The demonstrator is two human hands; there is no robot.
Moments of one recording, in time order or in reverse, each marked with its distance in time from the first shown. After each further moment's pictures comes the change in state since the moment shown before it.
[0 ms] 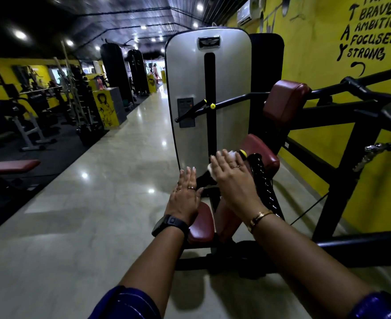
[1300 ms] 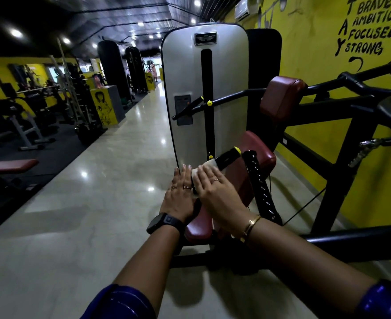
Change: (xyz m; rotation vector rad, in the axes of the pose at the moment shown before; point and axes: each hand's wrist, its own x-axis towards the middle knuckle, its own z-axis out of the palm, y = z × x) left_hand -0.012 0.012 -0.012 0.079 -0.078 0.004; right_hand -0.026 -0.031 -0.003 0.002 0.054 -0.141
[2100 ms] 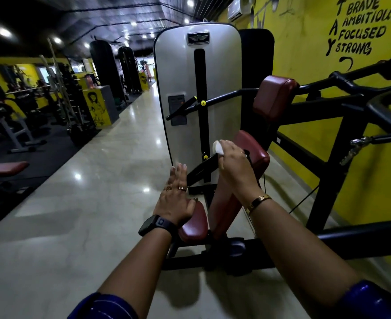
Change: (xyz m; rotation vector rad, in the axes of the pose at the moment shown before) left_hand 0.002 -0.004 0.008 -0.113 0.127 0.114; right_hand 0.029 0.068 -0.007 0.674 0.059 0.494
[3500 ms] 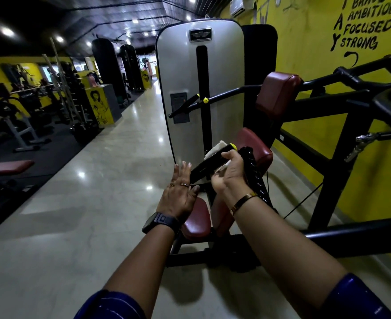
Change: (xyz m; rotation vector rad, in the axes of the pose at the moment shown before) left_hand 0.002 -0.008 0.001 -0.138 -0.011 0.006; right_hand -0.001 -0.040 0.016 1.597 0.162 0.774
